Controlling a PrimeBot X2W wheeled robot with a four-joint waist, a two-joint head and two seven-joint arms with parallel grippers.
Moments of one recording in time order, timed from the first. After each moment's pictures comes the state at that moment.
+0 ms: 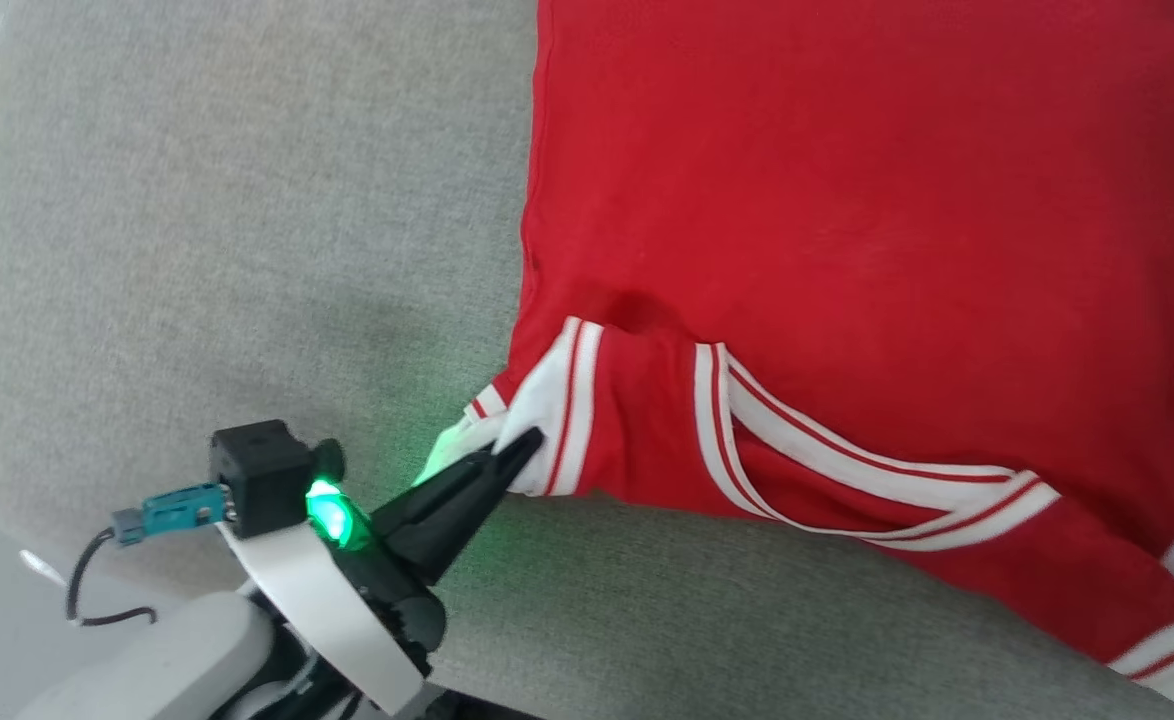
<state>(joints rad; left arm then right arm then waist) -0.51 0.74 -0.97 -0.11 -1.11 -0.13 -0.26 -1.13 -0.18 -0.24 0.40 -0.15 0.13 1.10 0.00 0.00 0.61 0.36</state>
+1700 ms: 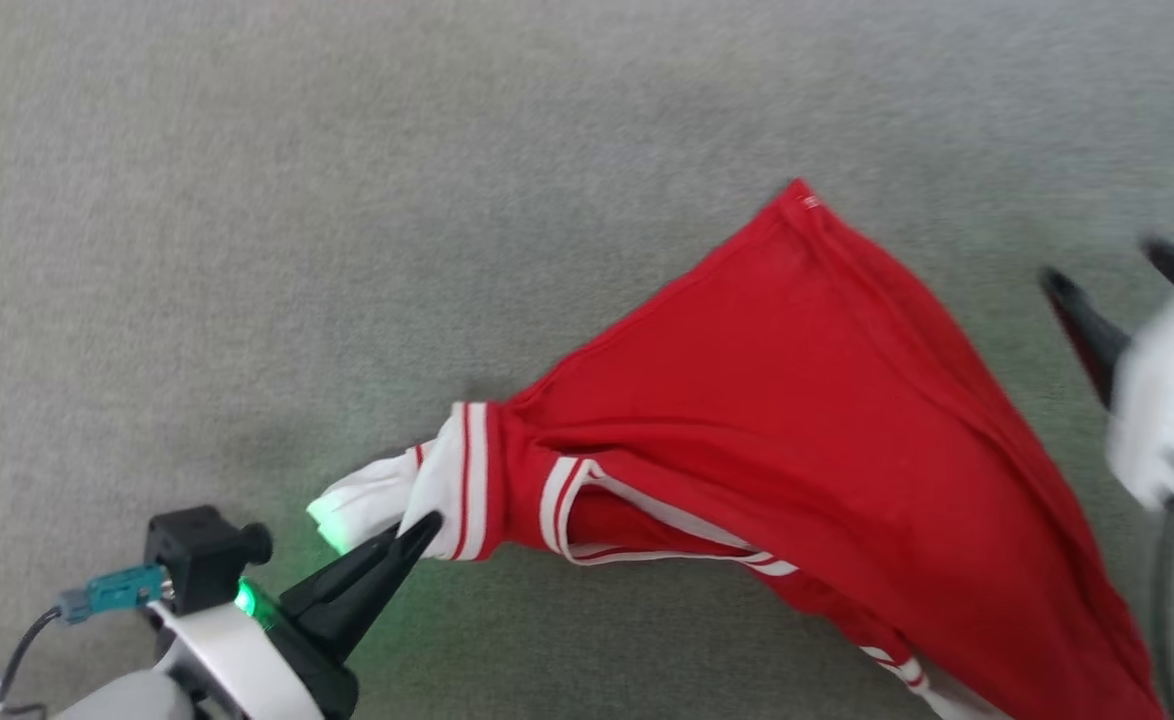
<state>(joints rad) -0.33 0.86 -0.92 -0.06 -1.04 -0.13 -0.26 -0.34 -0.30 -0.07 -0.49 0.31 0.13 1.11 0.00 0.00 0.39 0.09</state>
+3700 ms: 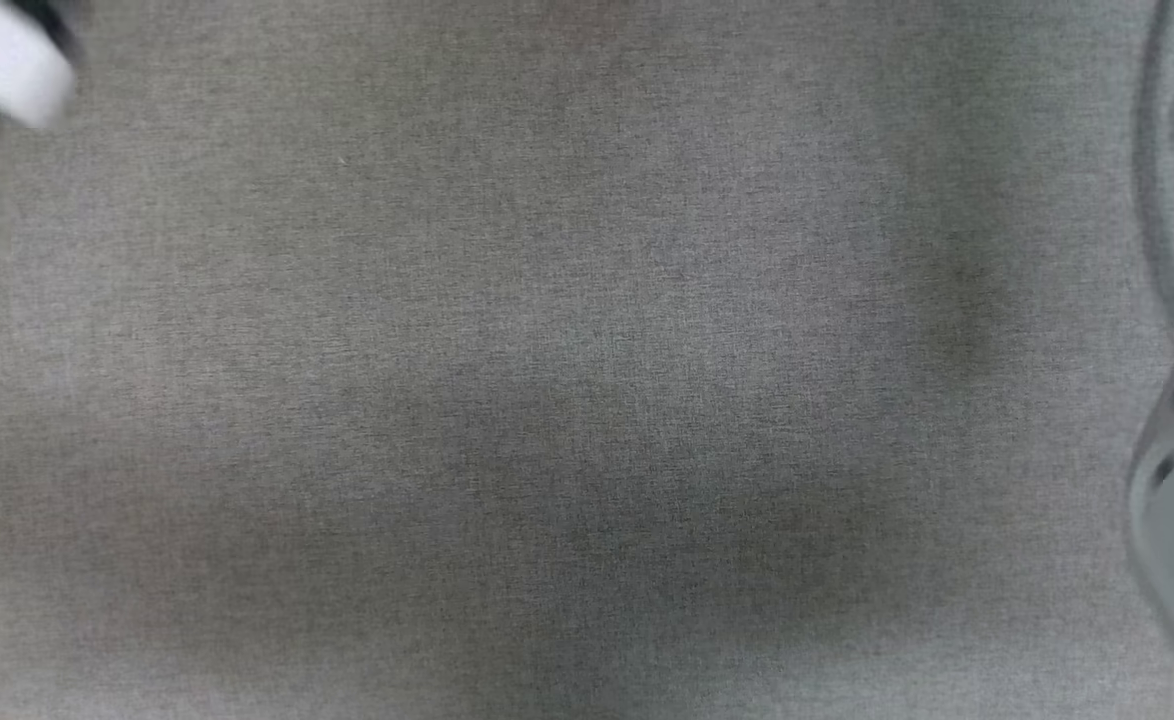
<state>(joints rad) -1.56 0.99 -1.19 0.11 -1.43 -0.13 -0.26 -1.44 -0.05 -0.26 0.69 -0.09 0.13 0.17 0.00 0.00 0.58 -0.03</state>
